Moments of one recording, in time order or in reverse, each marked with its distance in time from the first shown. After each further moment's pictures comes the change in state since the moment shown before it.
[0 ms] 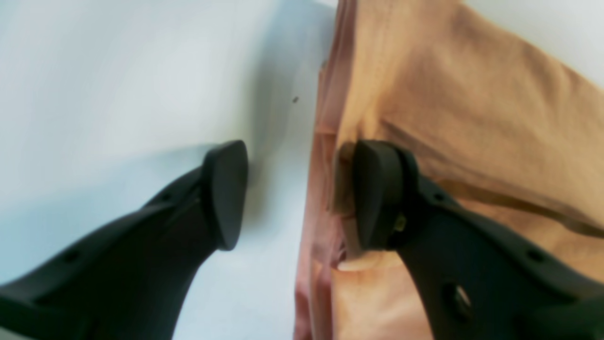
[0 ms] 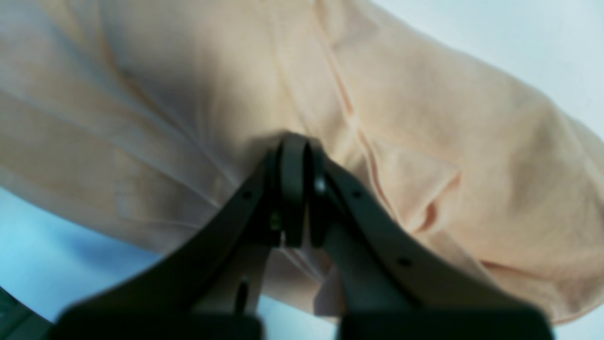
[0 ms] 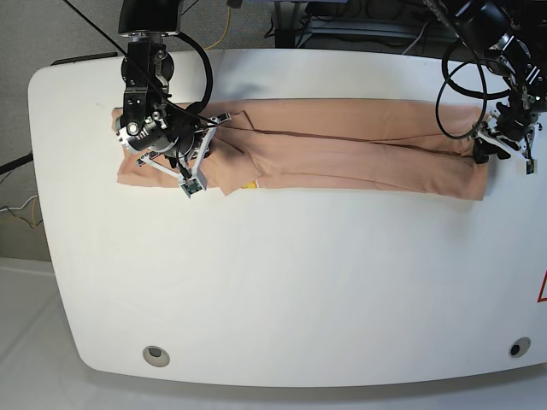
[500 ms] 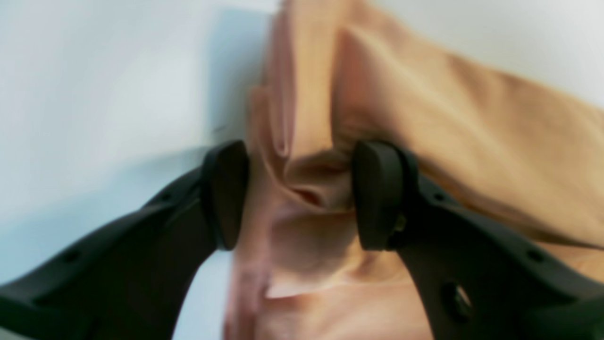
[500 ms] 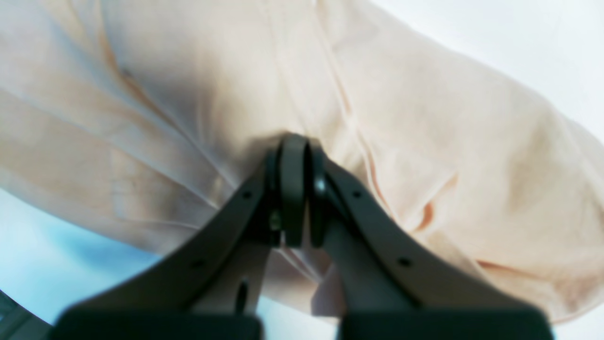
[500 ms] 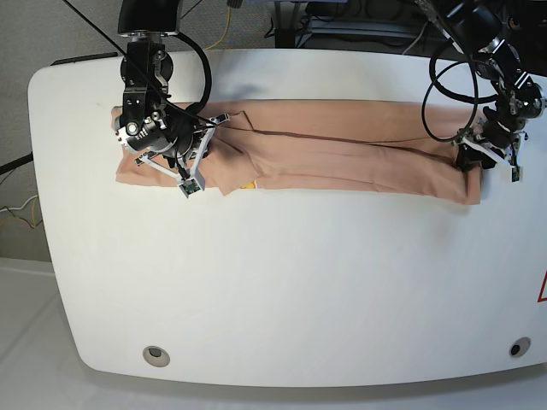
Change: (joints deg) left arm -0.2 2.5 3.5 0.3 -1.0 0.0 -1.8; right arm 0.0 0.1 0.0 0.0 0.0 0.0 0.0
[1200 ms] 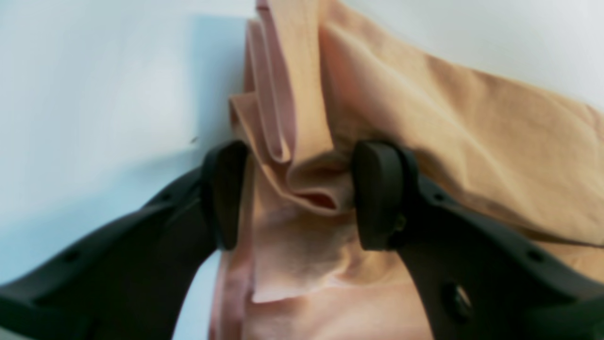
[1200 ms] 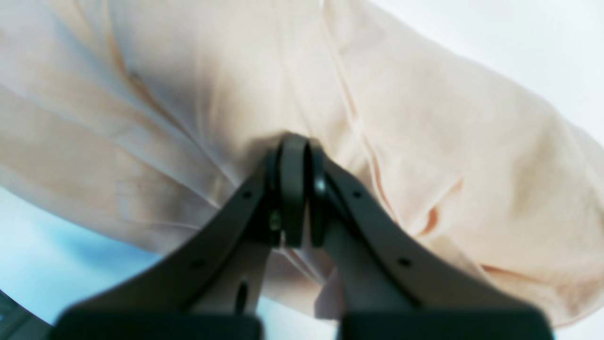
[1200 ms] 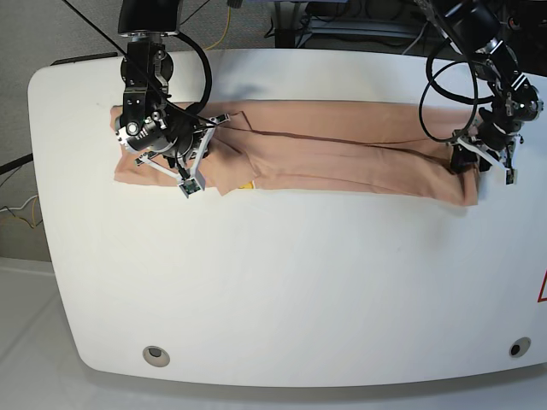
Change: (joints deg) left arm 0.6 0.0 2.4 0.0 -0.4 0.0 -0.7; right arm 0.0 0.0 0.0 0.0 0.0 0.0 0.0
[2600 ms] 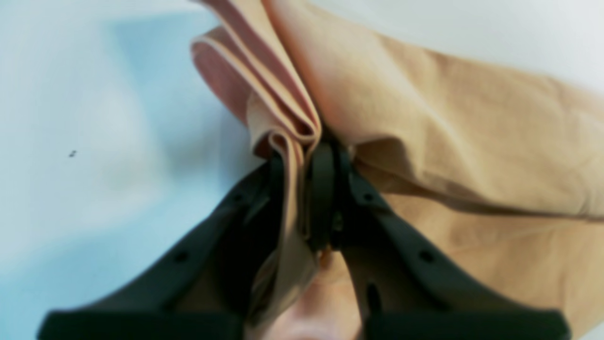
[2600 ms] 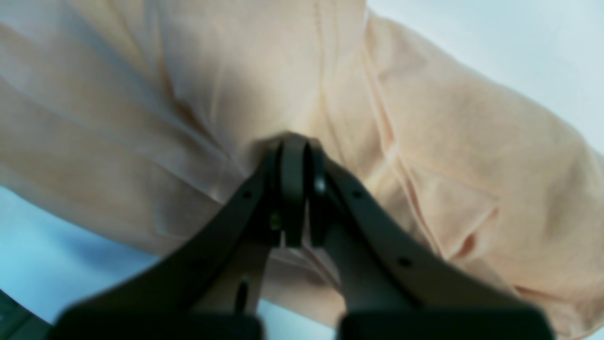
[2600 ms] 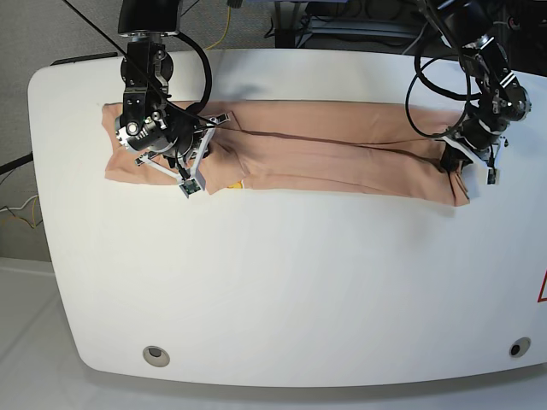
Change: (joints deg) left arm 2.1 1.3 4.6 3.7 -0.5 -0.1 1.1; right arm 0.0 0.0 0.0 0.0 0.0 0.0 0.0
